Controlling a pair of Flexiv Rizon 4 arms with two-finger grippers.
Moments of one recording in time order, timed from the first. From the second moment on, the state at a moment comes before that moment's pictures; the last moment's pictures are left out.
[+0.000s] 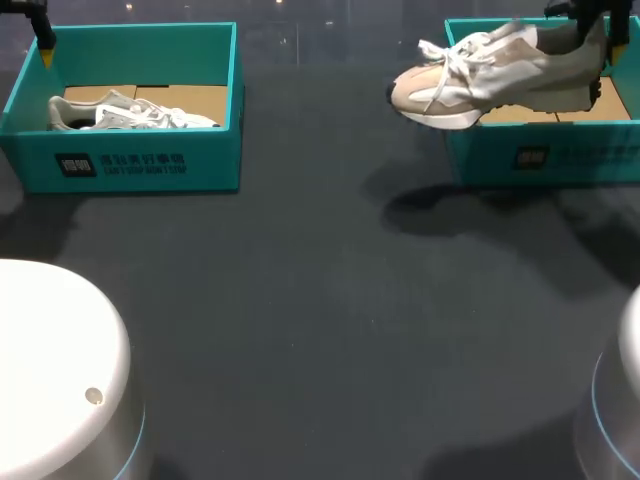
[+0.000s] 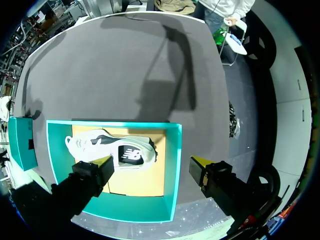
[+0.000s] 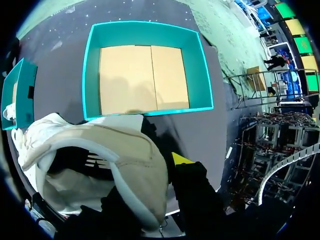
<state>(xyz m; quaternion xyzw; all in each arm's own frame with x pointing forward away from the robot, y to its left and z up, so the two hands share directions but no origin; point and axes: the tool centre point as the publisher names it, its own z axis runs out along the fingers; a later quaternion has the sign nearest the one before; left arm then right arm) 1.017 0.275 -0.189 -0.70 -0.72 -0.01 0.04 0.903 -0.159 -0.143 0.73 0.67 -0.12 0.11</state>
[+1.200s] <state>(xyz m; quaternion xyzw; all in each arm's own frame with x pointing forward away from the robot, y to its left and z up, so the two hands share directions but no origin) 1.017 0.275 -0.189 -0.70 -0.72 -0.01 0.04 0.797 -0.033 -0.259 0.74 0.66 -0.07 0.10</state>
